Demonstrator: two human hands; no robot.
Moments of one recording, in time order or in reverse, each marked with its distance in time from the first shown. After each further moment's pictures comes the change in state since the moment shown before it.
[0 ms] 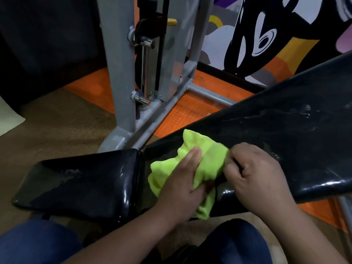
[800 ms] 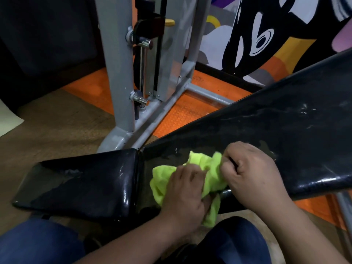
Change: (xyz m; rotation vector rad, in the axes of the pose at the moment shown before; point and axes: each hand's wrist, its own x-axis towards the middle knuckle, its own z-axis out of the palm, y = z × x) left_hand -0.019 0.004 0.012 0.330 0.109 0.223; right_hand 0.000 -0.003 0.000 0.025 -0.041 0.028
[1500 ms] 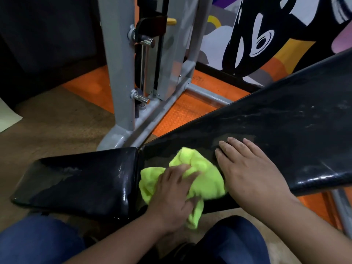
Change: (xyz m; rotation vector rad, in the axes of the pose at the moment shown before) left_hand -0.018 -0.030 -0.005 0.059 -0.074 -0.061; right_hand -0.005 0.018 0.007 -0.703 -0.305 -0.289
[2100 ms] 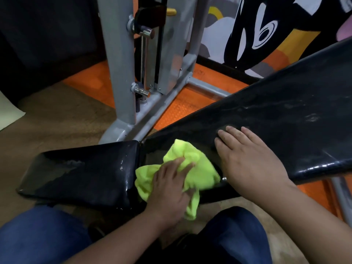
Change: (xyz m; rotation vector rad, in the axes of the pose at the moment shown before) left_hand -0.017 -0.001 0.006 -0.026 0.011 -0.156; right_hand 0.006 -0.004 -0.005 -0.002 -0.018 0.007
